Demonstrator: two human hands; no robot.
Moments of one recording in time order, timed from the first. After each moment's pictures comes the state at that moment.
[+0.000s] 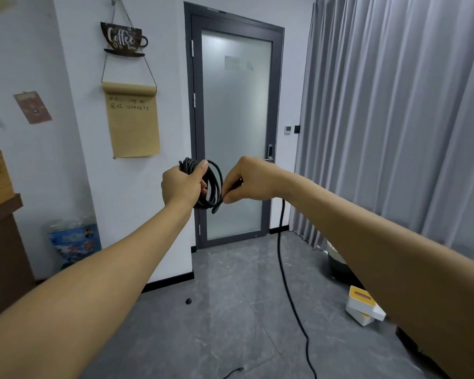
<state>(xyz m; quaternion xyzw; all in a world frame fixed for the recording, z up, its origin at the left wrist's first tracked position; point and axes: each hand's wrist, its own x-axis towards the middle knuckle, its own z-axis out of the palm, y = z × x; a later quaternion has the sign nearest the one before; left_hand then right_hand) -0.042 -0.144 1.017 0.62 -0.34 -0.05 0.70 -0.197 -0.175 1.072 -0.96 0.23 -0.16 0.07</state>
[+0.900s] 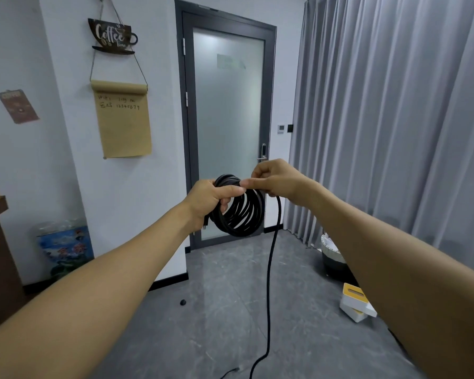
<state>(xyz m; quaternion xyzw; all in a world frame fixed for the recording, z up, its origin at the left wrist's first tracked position) -0.076 -0.147 1.012 0.54 -0.51 -0.33 0.58 -0.229 -0.235 1.047 -0.84 0.28 -0.30 0.35</state>
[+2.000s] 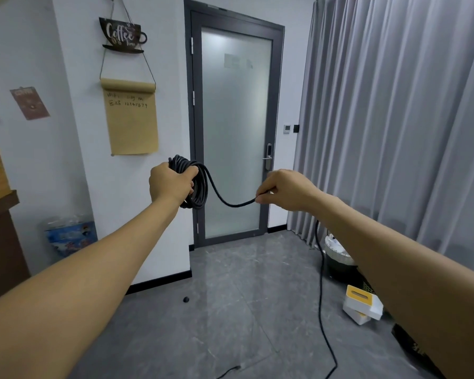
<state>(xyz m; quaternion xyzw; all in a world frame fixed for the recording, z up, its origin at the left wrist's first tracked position) -0.021 -0.141 1.015 0.65 -0.34 -0.03 0.68 -0.234 -0.232 1.035 -0.93 0.30 -0.21 -0.01</state>
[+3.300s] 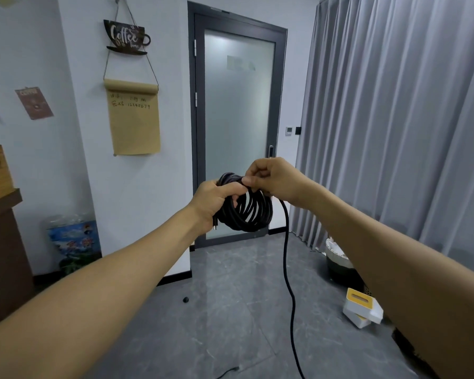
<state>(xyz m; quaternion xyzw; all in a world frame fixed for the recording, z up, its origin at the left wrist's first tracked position) -0.087 -0.135 1.011 0.50 -0.47 -0.35 0.64 -0.225 -0.214 1.050 -0.87 0.22 -0.31 0.32</state>
